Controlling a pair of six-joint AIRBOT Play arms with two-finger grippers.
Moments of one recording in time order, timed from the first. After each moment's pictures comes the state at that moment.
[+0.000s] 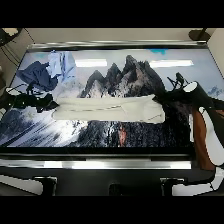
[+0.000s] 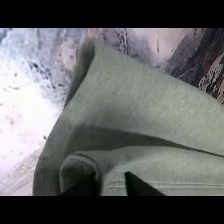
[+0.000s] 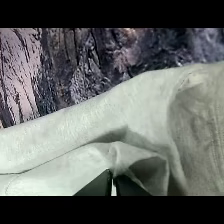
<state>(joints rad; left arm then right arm) 0.30 -1.72 1.35 0.92 -1.14 -1.42 -0.13 -1.64 1.32 -0.93 0.92 1.51</state>
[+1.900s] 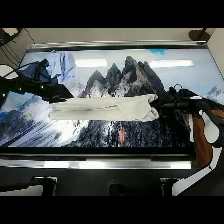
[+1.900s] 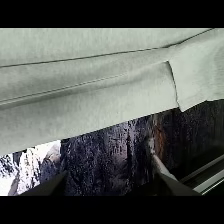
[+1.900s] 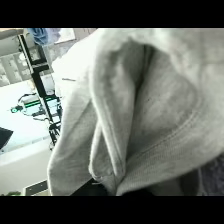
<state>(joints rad) 0.02 -1.45 1.50 0.92 -1.44 -1.43 -0.31 -1.90 1.34 -0.38 1.43 1.13</state>
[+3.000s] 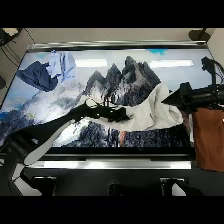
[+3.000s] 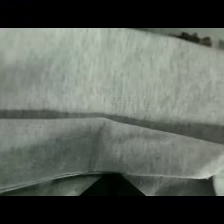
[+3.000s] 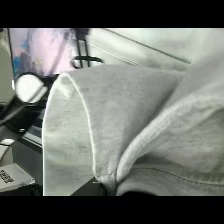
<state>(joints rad) -0.60 -1.88 1.43 0.37 -0.85 -1.36 -0.29 -1.09 1.34 -0.70 1.64 1.53</state>
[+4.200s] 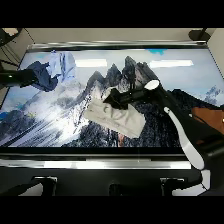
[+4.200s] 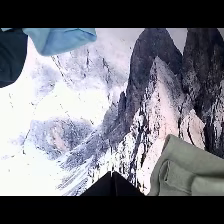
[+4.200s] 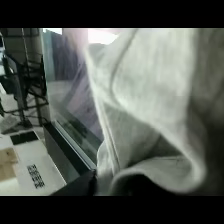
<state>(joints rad) 0.14 -1.24 1.52 1.24 -1.17 -1.48 0.30 -1.70 1.44 -0.40 1.09 1.42</state>
